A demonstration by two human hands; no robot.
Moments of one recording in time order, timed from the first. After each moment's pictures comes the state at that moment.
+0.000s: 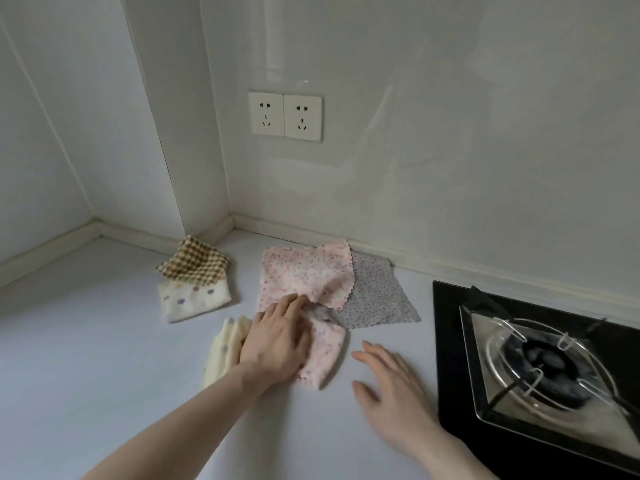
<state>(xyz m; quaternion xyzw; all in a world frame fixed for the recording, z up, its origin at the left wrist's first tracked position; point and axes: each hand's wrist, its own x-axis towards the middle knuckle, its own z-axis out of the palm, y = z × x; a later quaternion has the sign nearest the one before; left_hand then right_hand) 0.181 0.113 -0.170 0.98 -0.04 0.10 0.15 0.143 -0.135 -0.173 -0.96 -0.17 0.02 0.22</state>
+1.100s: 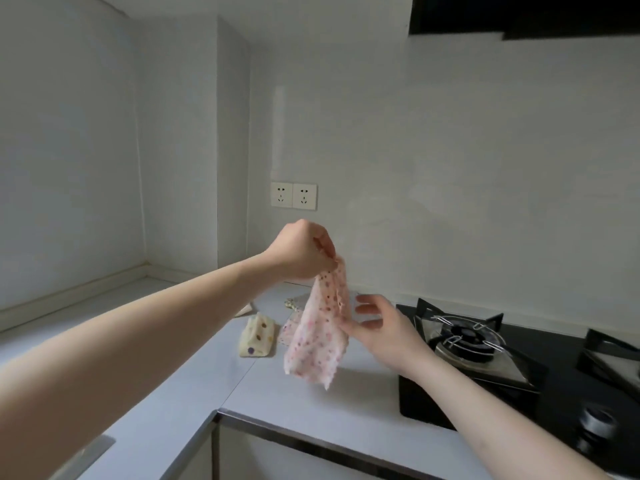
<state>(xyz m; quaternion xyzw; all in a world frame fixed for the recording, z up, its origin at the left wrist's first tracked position) -0.007 0.067 0.059 0.92 -0.12 0.24 0.29 -0.022 -0.133 -0.046 -0.86 -0.16 -0.07 0.48</state>
